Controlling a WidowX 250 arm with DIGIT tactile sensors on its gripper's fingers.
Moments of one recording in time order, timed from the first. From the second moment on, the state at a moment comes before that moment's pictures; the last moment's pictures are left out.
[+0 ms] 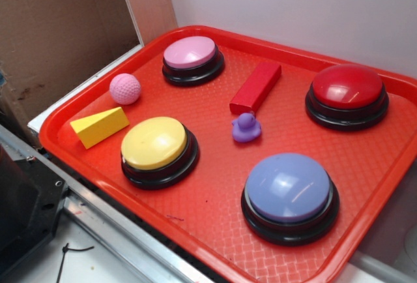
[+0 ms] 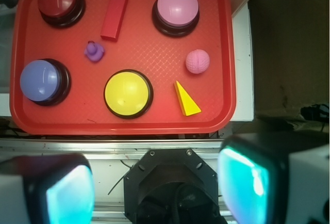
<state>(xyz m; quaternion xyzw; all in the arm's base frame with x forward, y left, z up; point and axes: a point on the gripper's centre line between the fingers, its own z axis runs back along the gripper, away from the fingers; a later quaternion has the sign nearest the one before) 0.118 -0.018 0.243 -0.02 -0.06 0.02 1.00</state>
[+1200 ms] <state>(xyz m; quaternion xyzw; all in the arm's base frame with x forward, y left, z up) 0.210 0.044 0.126 0.09 0.05 0.04 0.99</state>
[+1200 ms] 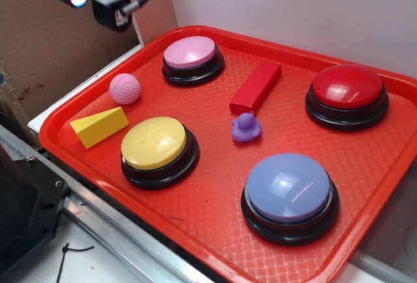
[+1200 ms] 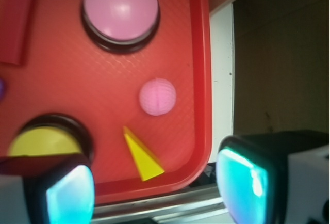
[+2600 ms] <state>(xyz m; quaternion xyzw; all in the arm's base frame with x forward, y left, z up) 0.214 0.079 0.015 0.05 0.11 0.03 0.99</state>
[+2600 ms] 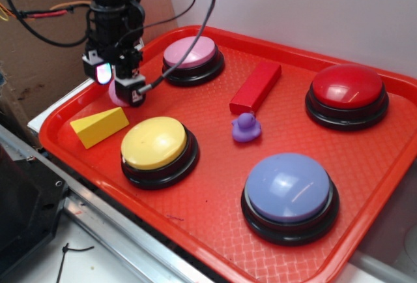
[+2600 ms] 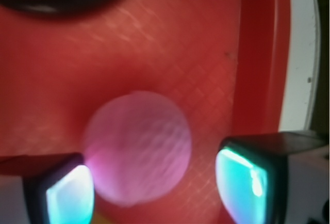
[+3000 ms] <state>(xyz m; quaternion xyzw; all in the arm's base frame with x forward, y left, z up) 0.216 0.089 0.005 0.05 0.13 0.04 0.99</state>
